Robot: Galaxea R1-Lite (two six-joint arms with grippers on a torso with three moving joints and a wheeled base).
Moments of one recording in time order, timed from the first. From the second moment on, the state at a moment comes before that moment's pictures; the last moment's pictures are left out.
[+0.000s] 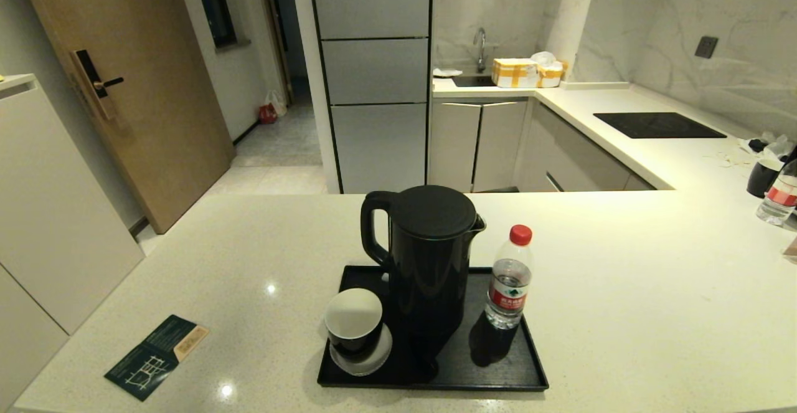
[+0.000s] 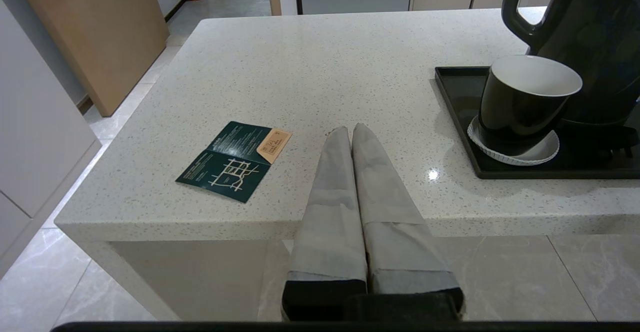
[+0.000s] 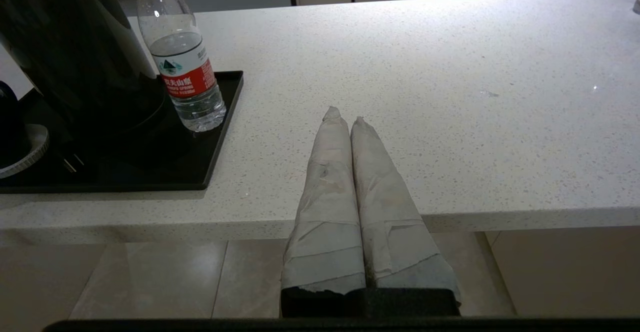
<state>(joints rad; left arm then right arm) 0.00 0.00 0.00 0.01 0.00 0.03 0.00 0.00 -0.01 0.04 -0.01 0.01</state>
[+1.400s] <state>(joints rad) 0.00 0.00 0.00 0.01 0.00 0.03 0.02 0.71 -0.72 0.45 0.49 0.18</state>
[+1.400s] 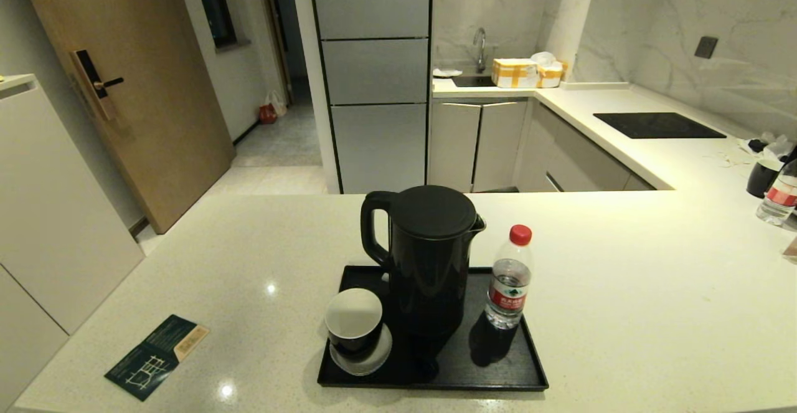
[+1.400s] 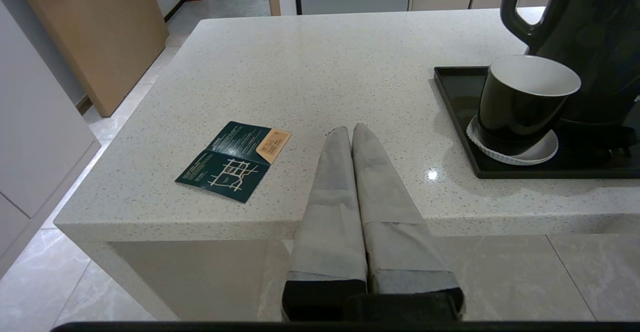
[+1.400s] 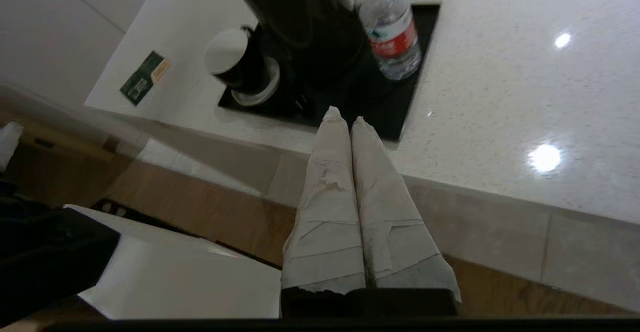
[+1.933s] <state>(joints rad) 0.00 0.00 0.00 0.01 0.00 0.03 0.02 1.08 -0.46 -0.03 0.54 0.13</state>
